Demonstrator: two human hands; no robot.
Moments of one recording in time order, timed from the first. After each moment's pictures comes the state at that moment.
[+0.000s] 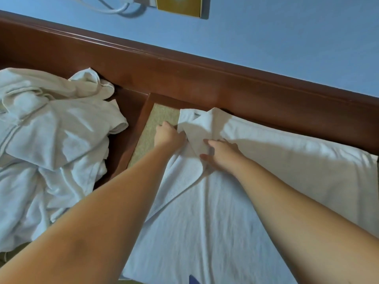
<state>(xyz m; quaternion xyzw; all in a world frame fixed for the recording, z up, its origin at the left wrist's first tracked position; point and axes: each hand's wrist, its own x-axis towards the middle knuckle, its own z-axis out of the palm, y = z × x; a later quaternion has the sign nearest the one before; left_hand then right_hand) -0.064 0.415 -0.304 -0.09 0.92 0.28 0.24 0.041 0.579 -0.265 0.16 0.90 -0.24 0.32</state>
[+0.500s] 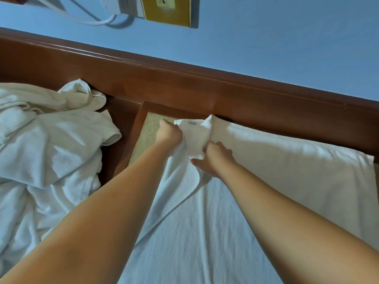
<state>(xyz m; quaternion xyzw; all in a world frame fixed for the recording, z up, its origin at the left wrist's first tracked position) -0.095 0.442 -0.299 -0.14 0.87 0.40 0.24 0.022 0.563 -0.265 0.24 0.90 -0.23 0.28</state>
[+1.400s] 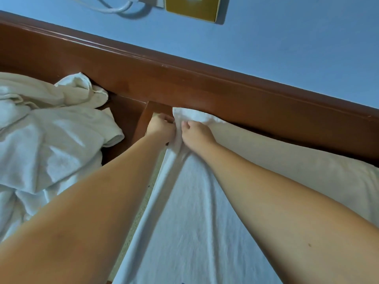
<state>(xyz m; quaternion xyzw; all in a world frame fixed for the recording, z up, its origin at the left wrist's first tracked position) -0.144 0.406 -0.310 -0.08 0.88 0.42 0.21 -0.075 0.515 -0.276 0.21 0.90 -0.36 0.16</state>
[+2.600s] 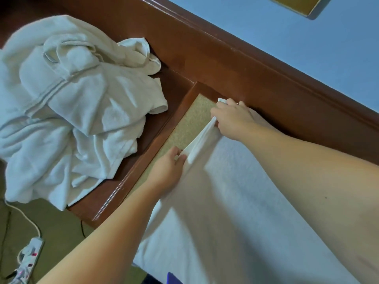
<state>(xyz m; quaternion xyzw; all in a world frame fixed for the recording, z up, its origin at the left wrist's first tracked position) 0.028 0.289 -0.316 -0.10 0.87 0.42 0.26 -0.103 0.519 -0.295 -0.17 0.98 0.06 0.13</state>
